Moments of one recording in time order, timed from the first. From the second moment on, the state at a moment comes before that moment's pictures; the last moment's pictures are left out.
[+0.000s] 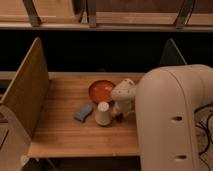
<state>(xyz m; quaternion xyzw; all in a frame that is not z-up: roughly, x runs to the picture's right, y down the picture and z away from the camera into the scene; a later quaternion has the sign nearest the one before) 0.110 0.164 0.894 -0.19 0.24 0.66 0.68</state>
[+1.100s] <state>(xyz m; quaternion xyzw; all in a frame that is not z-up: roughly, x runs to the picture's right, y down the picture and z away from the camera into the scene) 0.073 0.034 0.787 -0.07 0.11 0.62 0.78</state>
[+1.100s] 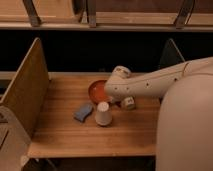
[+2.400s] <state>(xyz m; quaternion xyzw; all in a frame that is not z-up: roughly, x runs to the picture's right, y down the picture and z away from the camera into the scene) -0.109 0.084 0.768 -0.19 0.05 0.47 0.86</state>
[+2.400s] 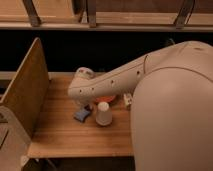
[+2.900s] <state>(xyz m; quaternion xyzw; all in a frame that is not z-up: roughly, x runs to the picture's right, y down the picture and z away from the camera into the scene) -0.091 0.127 0.811 -0.24 0.07 0.48 0.84</state>
